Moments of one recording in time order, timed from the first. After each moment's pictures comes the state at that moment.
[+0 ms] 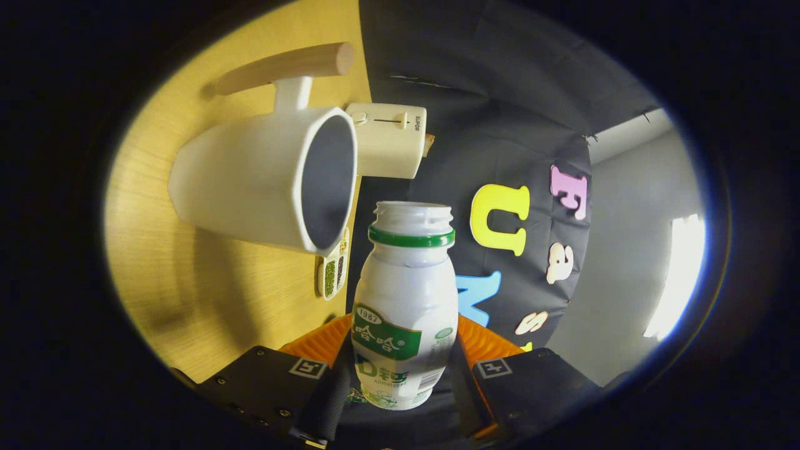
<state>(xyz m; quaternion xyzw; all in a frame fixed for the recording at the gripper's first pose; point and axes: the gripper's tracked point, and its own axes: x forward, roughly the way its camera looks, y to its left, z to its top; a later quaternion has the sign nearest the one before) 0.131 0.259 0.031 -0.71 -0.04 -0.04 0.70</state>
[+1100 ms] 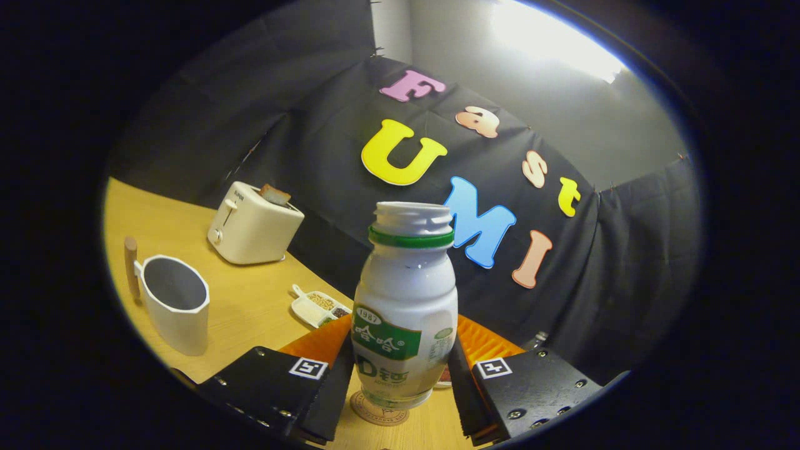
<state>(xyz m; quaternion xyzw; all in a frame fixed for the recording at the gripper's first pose) 0.139 0.183 0.072 -0.22 -0.08 0.01 0.97</state>
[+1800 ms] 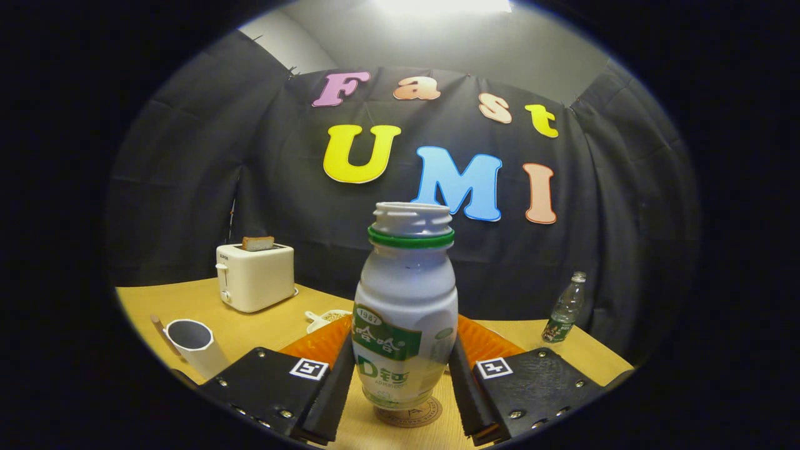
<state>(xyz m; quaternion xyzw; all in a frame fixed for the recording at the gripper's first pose) 0.166 0.134 0.074 -0.04 -0.02 0.06 1.00</state>
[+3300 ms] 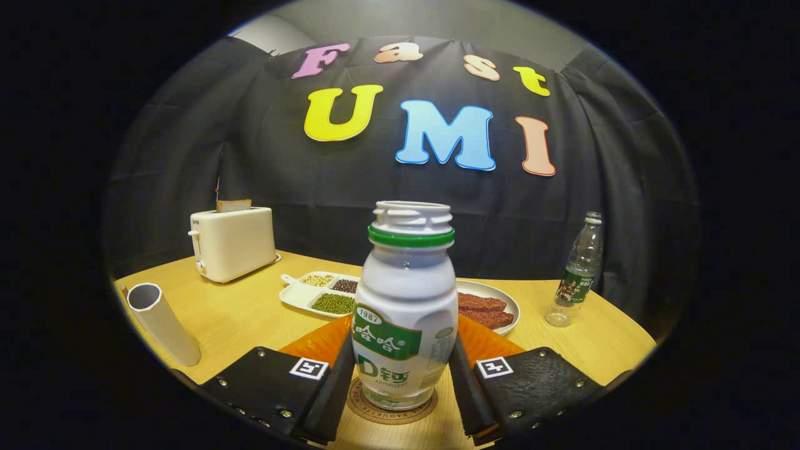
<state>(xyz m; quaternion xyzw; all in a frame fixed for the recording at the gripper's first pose) 0.204 0.116 -0.004 -0.02 0.06 0.05 1.00</state>
